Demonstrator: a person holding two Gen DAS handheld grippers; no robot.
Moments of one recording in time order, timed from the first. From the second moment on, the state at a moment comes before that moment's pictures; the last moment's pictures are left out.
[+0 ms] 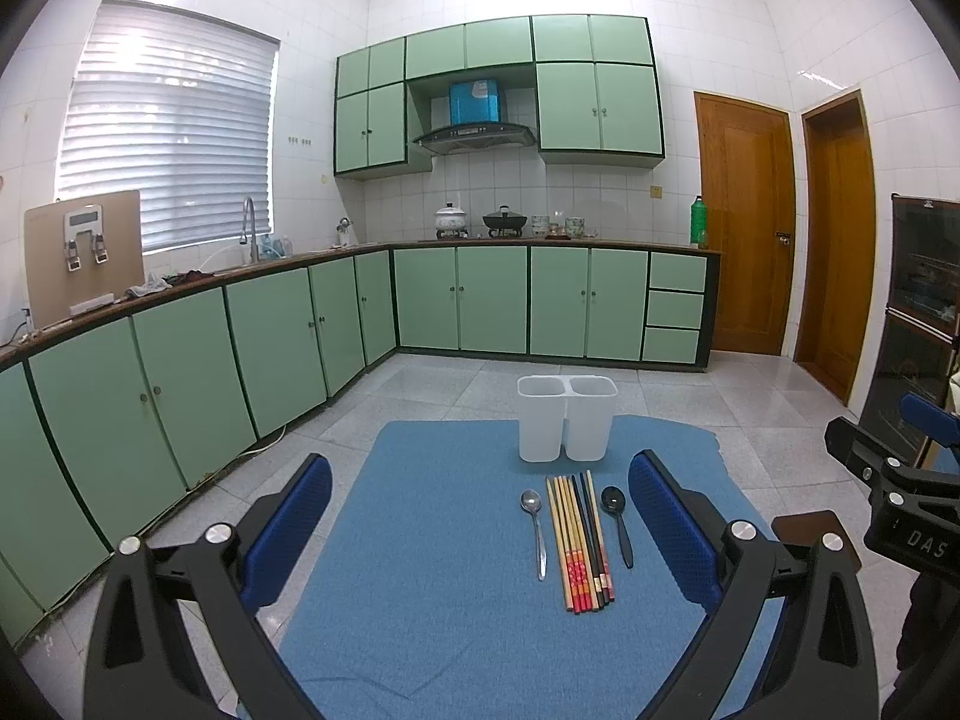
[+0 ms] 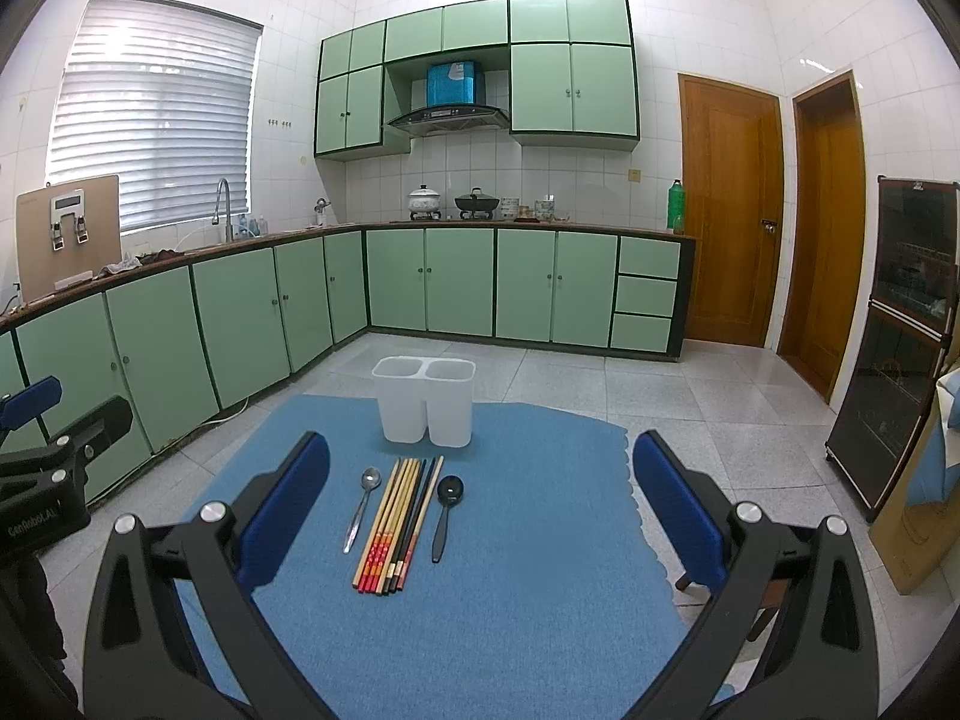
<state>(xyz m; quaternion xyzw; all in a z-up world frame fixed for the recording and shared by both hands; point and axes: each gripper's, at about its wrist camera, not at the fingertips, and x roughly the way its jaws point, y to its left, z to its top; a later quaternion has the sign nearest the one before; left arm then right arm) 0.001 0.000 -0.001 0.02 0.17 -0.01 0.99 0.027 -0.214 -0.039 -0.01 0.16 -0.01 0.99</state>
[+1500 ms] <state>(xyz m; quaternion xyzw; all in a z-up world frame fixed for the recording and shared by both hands) 0.002 0.006 -0.005 0.02 0.17 -0.01 0.99 0.029 -0.214 -0.049 -0.01 0.17 -0.01 0.99</state>
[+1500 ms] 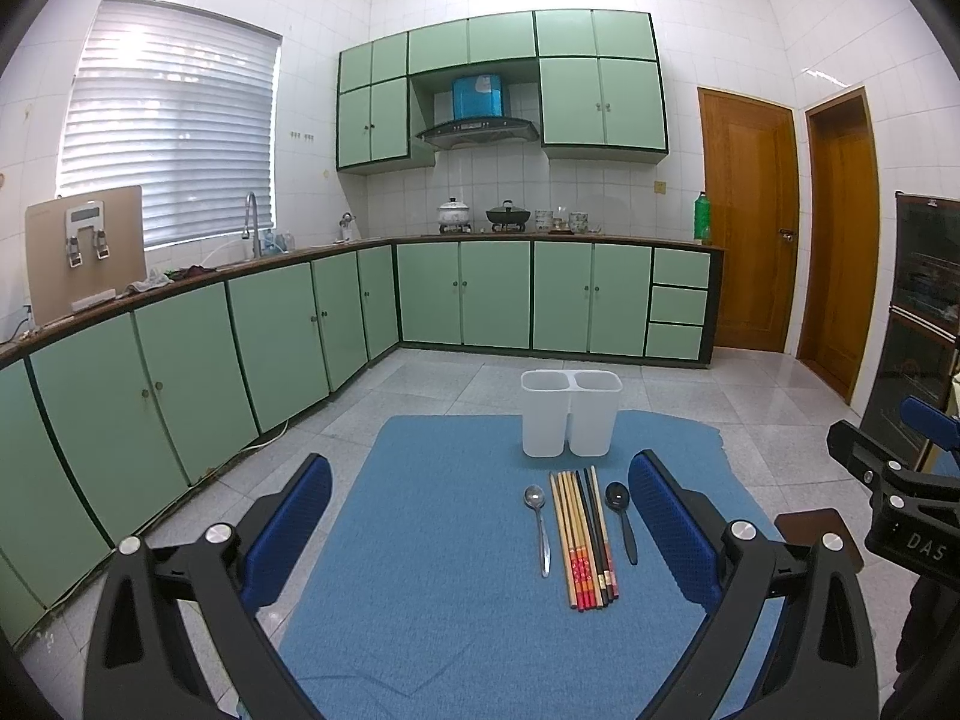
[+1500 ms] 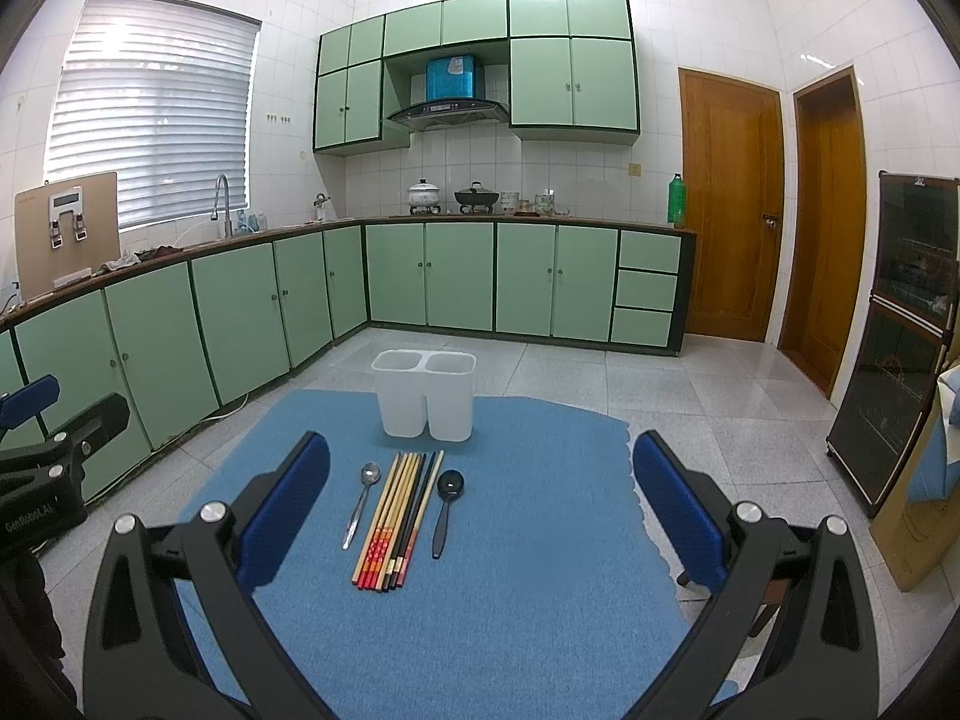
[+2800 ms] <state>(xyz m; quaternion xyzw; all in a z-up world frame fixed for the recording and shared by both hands) 0.235 0.031 -0.148 0.05 0.34 0.03 0.94 0.289 -0.197 -0.208 -0.01 0.40 0.00 0.92</state>
